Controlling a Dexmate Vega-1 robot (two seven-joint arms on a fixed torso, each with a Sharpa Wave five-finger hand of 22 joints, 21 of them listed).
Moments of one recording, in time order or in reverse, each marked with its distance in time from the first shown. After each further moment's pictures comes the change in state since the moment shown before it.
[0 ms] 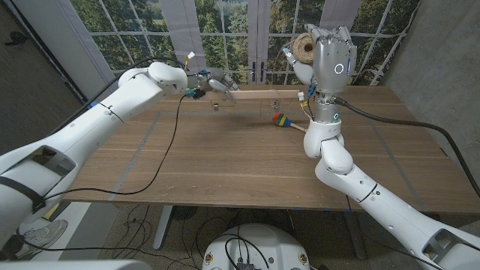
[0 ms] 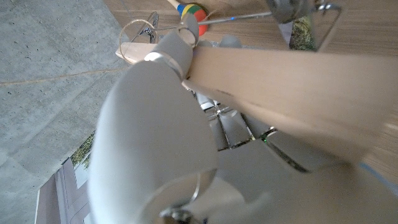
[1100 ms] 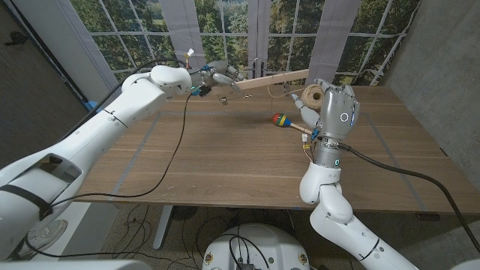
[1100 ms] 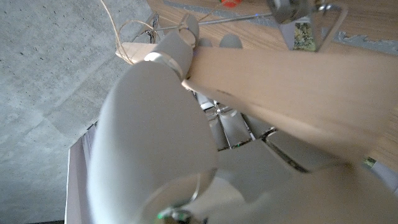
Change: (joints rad) left arm 0.073 -0.037 -0.067 -0.042 -0.092 -0.068 0.123; left_hand 0.000 0.000 0.007 -0.006 -0.002 0.005 -0.003 -0.010 0.005 0.000 0.000 -0.007 0.002 0.036 0.003 -0.032 -0.040 0.021 -0.007 -0.004 -0.002; right arm -0.295 0.092 0.047 -0.045 0.139 -0.061 -0.013; right_hand 0.002 -0.002 -0.013 0.003 0.003 0.009 -0.008 -0.003 0.000 0.016 -0.002 -0.013 0.014 0.000 0.000 -0.004 0.009 -0.011 0.000 0.013 0.000
